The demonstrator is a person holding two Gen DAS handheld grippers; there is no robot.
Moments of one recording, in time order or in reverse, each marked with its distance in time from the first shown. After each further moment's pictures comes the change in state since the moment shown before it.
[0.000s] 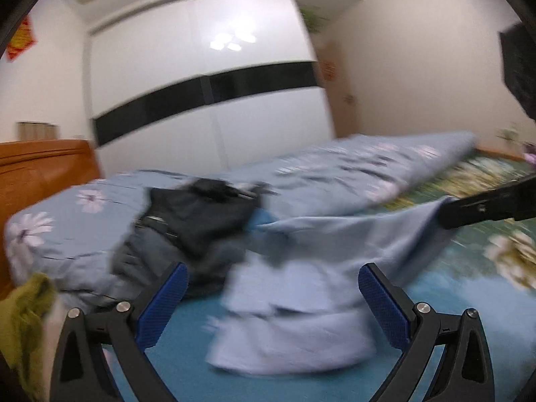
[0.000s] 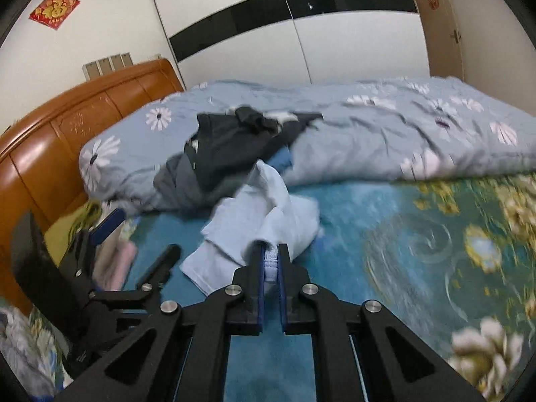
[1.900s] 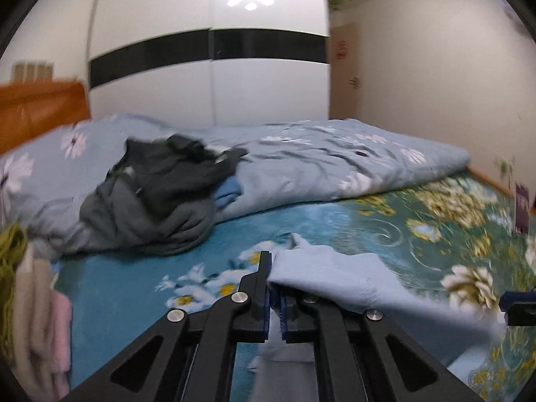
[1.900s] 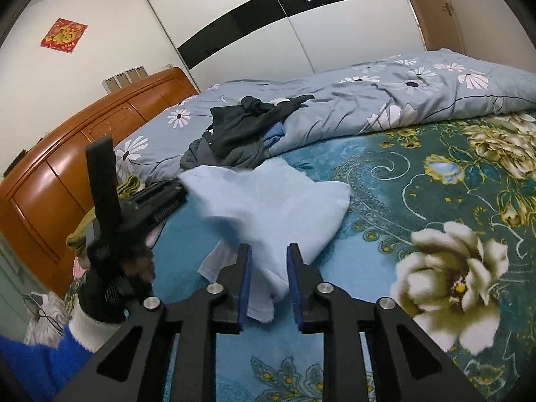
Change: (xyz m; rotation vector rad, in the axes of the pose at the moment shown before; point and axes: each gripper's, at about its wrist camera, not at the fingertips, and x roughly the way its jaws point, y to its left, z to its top) left arm 0.011 0.000 0.021 -0.231 0.162 -0.008; right arm -0.095 -0.061 -0.079 0.075 -0.010 0.116
